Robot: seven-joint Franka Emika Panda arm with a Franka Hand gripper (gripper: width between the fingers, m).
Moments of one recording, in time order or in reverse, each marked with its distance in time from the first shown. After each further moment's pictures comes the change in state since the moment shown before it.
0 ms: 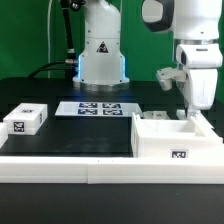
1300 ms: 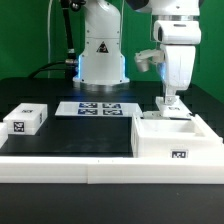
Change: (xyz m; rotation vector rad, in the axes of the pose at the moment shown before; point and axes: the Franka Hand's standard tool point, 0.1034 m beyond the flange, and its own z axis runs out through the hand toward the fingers) arm -0.052 0.041 -0.040 -0.030 -0.033 -0.003
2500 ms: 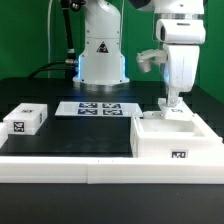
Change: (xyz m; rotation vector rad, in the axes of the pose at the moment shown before) arm 0.000 0.017 -0.001 0.005 -0.004 0.014
